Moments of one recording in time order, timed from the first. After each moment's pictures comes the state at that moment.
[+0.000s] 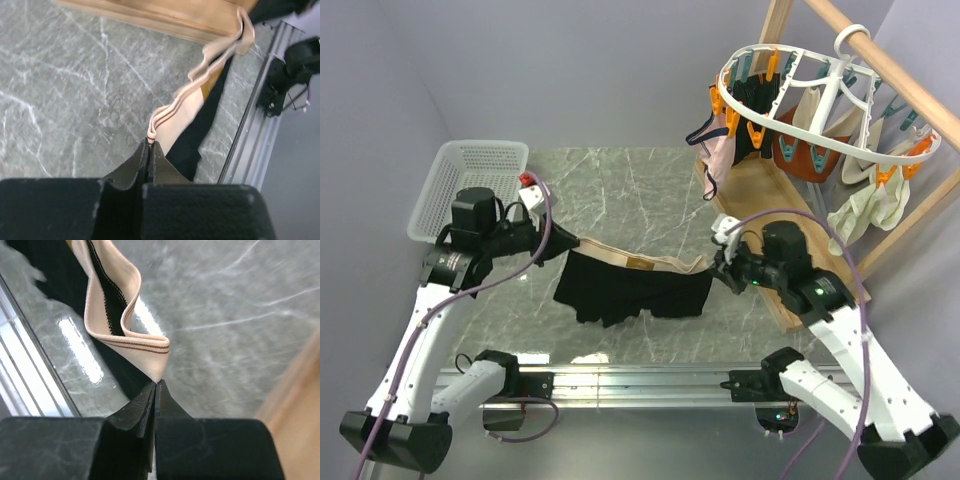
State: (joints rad) left arm -0.20 0.94 1.07 -0.60 0.87 0.20; right arm 0.42 0.79 0.91 -0.73 -0.45 -0.36
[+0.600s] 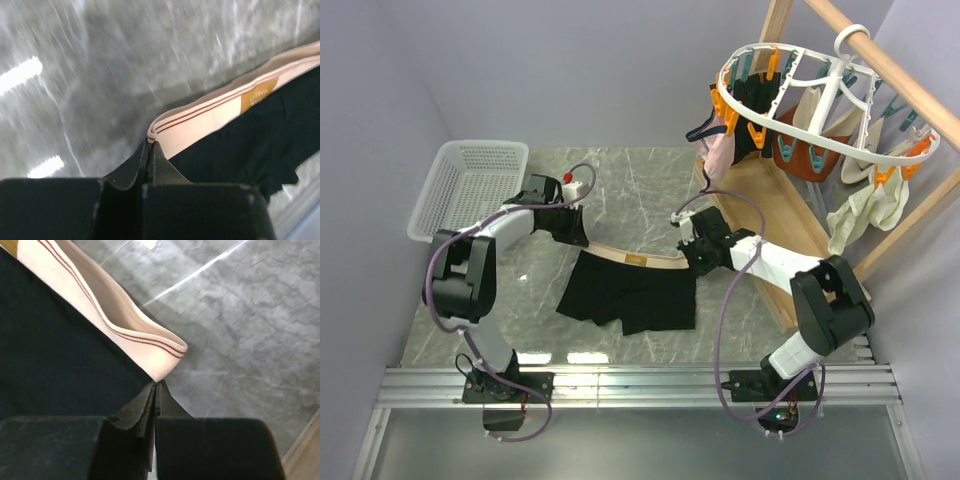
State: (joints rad) left arm -0.20 1.75 1.13 -0.41 0.52 0.02; right arm 0.48 1.55 0.88 -0.38 -0.10 -0.12
